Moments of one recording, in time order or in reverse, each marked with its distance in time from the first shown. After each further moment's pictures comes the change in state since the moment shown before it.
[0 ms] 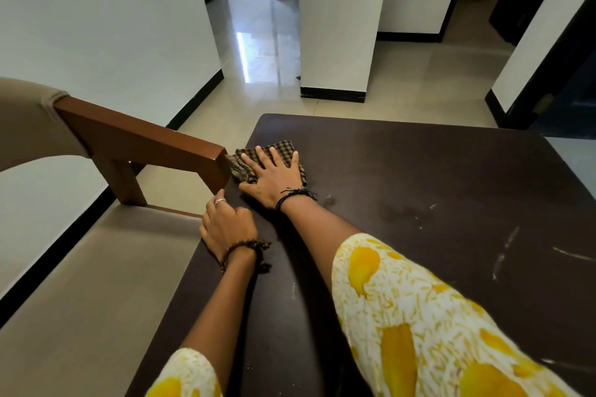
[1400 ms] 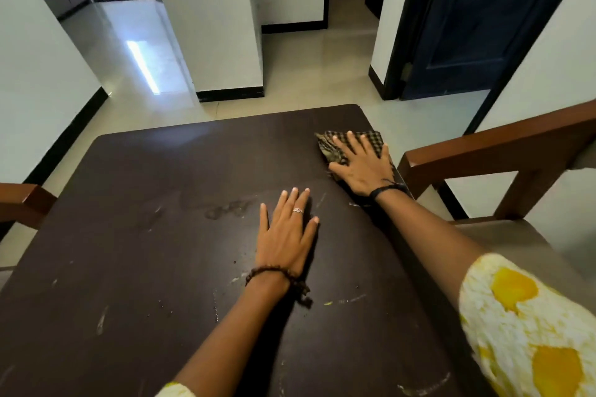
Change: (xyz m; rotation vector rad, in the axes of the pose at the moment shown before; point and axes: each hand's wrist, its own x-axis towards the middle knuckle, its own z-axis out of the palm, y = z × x) left_hand -0.229 0.141 0.119 0.184 -0.614 0.942; right_hand -0.248 0.336 -0.046 0.054 0.130 0.610
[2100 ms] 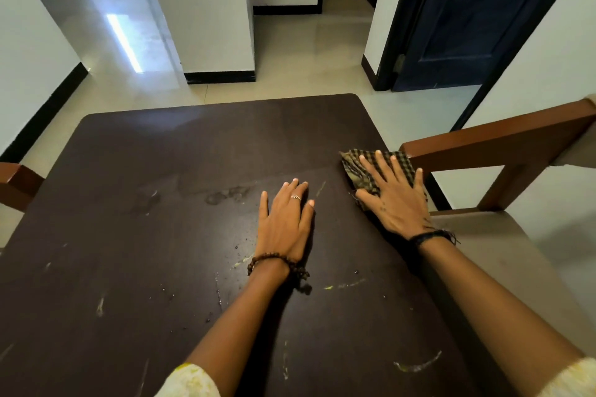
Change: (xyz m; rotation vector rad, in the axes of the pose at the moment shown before) left_hand 0.000 0.000 0.000 -0.207 0.083 -0.032; right_hand -0.082 0.028 0.010 -0.092 0.081 0.042
